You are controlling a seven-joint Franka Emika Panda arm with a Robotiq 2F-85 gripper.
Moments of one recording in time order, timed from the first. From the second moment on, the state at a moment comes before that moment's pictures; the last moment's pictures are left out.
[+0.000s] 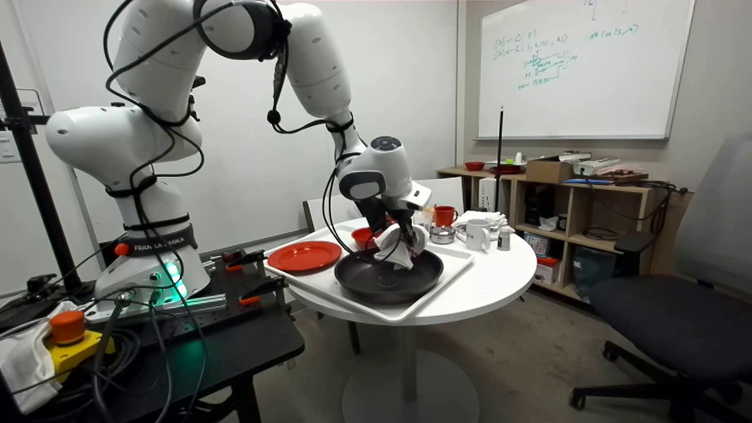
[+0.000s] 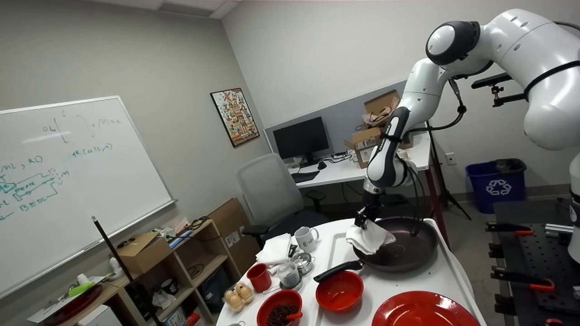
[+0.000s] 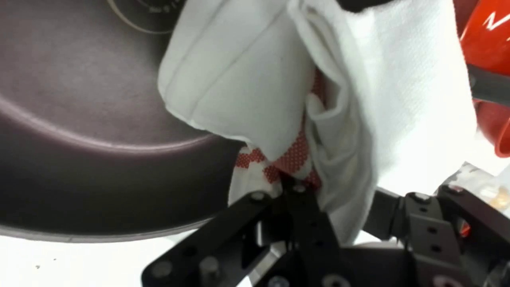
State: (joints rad) arm -0.98 0.75 0.70 -2.24 -0.02 3.13 -0.12
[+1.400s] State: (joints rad) arm -0.38 0.67 0.12 -2.22 0.08 3.02 0.02
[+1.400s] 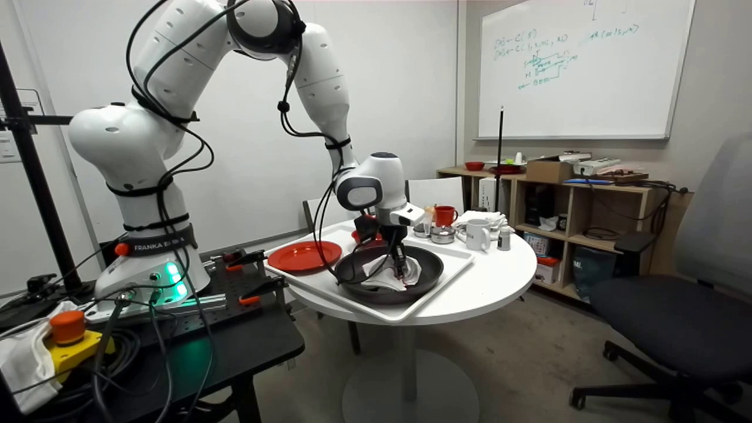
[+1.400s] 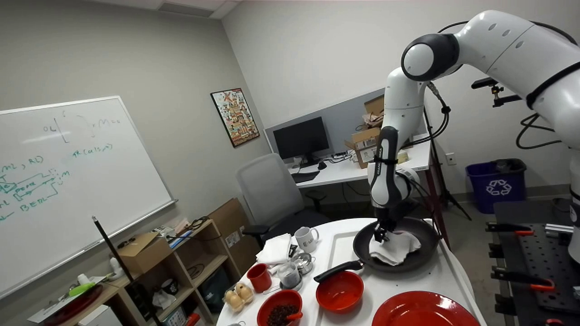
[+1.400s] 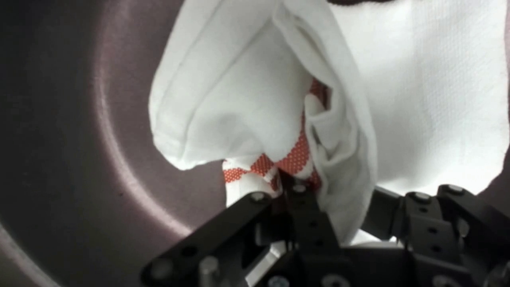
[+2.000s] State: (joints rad) arm -0.23 0.72 0.01 -2.08 0.09 2.82 0.07
